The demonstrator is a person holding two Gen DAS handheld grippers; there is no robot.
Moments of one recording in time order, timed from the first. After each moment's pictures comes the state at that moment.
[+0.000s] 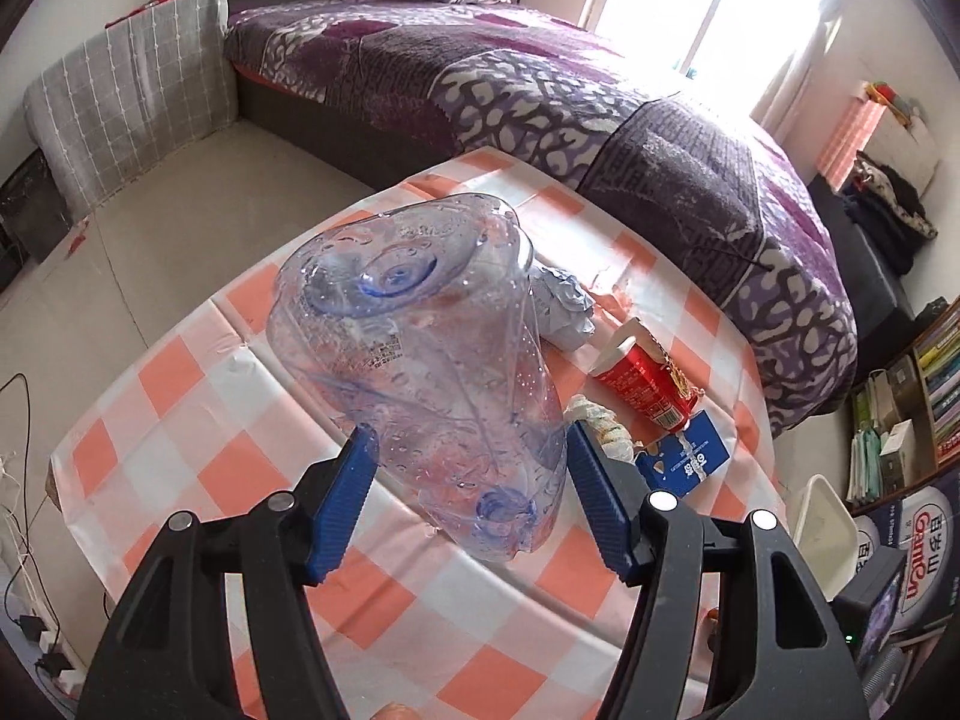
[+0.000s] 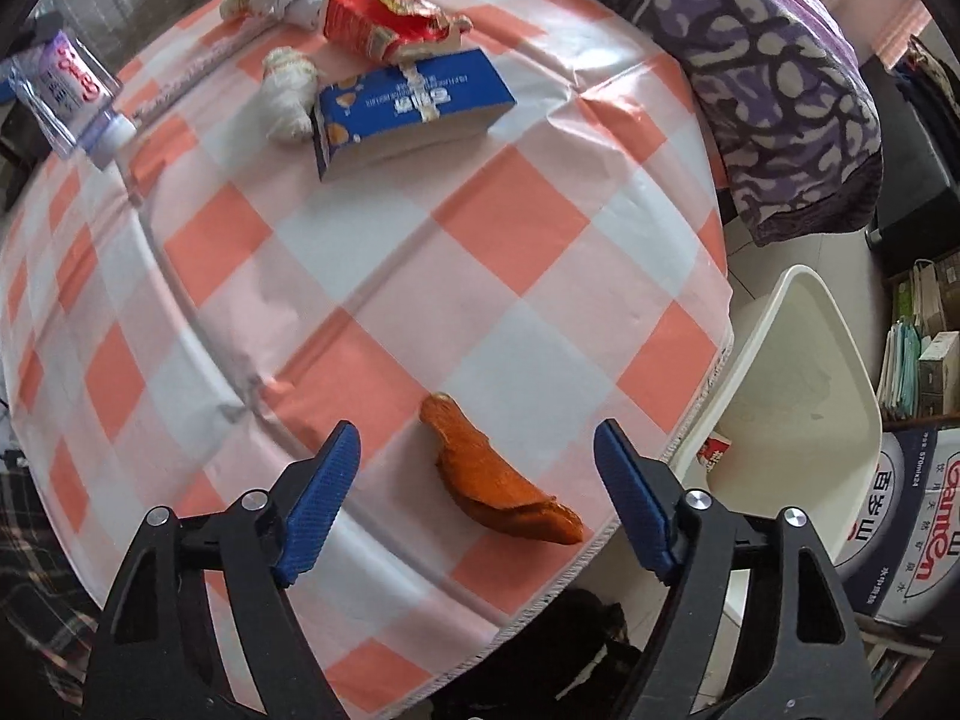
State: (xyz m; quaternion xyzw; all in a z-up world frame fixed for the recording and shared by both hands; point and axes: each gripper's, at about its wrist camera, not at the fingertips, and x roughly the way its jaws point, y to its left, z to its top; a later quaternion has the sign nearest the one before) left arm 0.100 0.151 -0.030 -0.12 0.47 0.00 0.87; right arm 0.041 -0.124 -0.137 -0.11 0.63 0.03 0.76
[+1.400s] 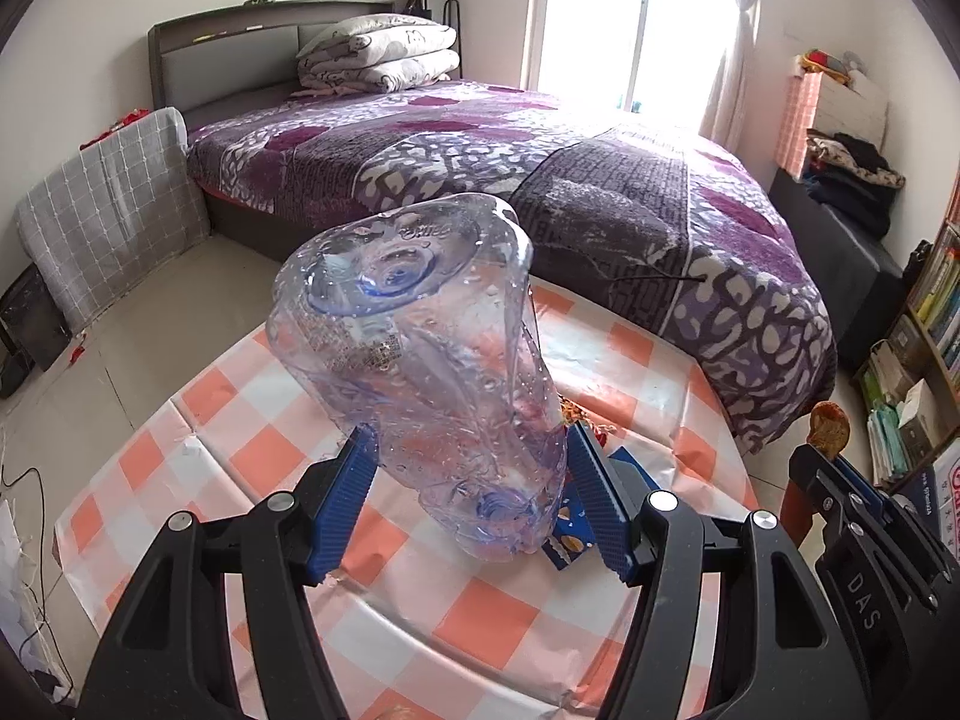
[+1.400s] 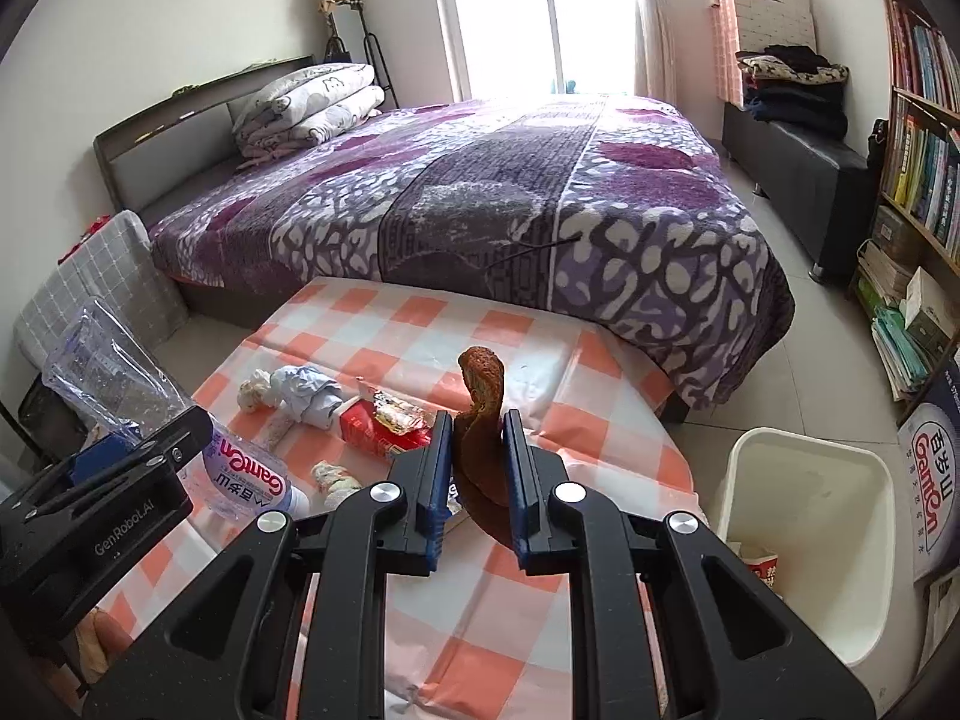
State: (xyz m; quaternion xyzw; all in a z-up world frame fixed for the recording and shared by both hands) left arm 0.086 0.042 -0.002 -0.03 0.37 -0.02 0.93; right arm 0.058 -0.129 -0.010 0.08 0.34 -0.05 0.94
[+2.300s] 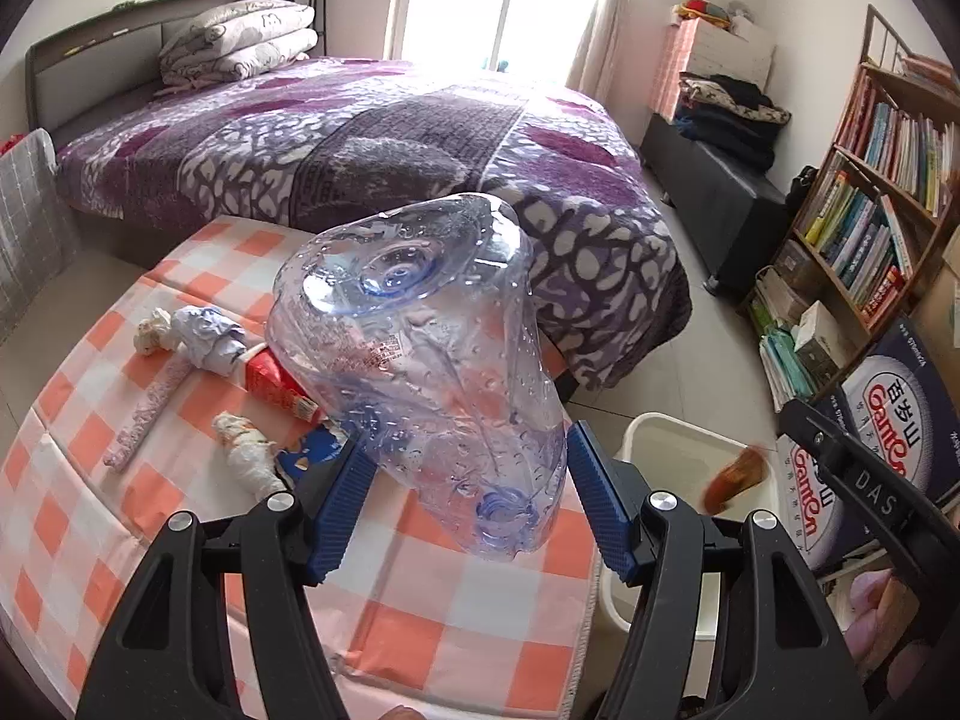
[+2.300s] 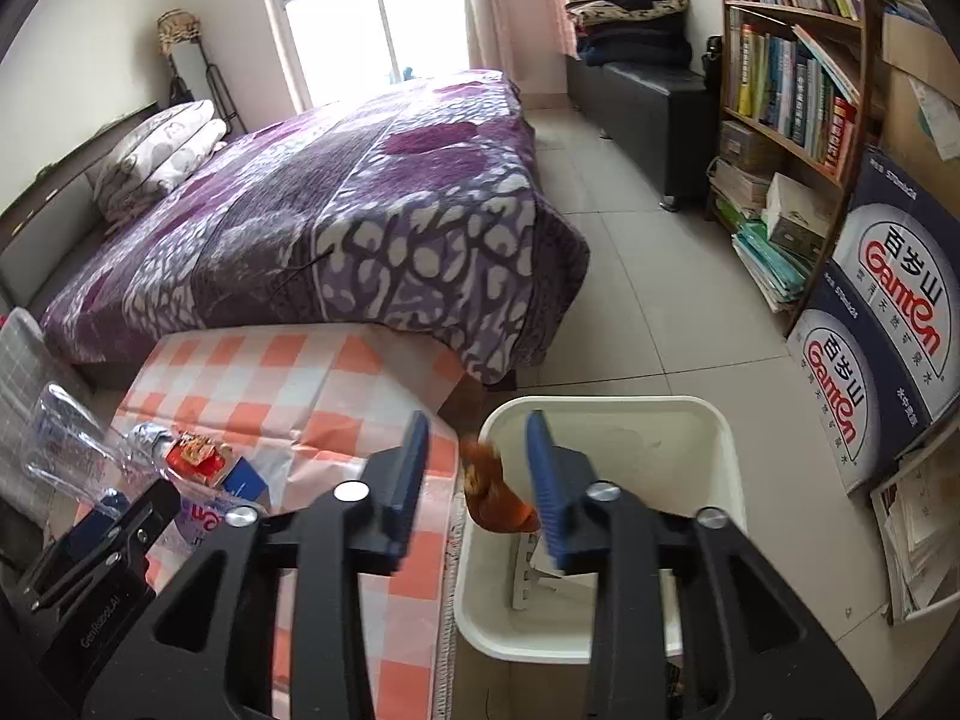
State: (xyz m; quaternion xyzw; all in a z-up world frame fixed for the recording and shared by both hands) left arm 0.061 -0.096 -0.009 -0.02 0.40 -0.17 0.90; right arm 0.003 -0.289 -0.001 0.16 0.36 -0.21 0.90
